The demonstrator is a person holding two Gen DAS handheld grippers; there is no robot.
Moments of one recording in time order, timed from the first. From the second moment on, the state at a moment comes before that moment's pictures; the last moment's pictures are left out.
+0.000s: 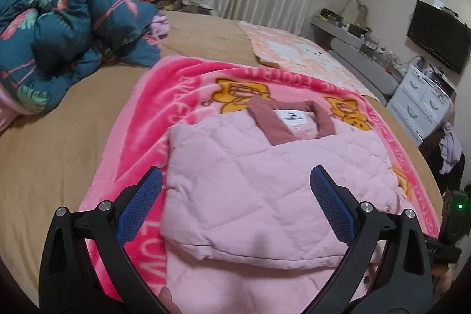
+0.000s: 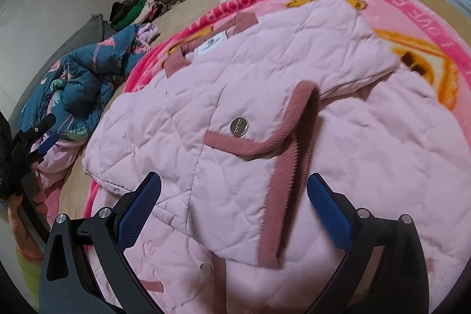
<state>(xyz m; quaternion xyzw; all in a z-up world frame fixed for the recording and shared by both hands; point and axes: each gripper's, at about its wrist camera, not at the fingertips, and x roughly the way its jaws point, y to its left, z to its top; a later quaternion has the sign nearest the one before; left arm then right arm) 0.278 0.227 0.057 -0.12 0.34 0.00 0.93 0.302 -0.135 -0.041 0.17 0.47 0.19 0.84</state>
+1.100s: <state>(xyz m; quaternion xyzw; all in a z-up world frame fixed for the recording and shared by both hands) 0.284 0.247 0.044 -0.17 0.33 0.01 0.93 0.317 -0.120 0.072 0.01 0.29 0.26 0.92</state>
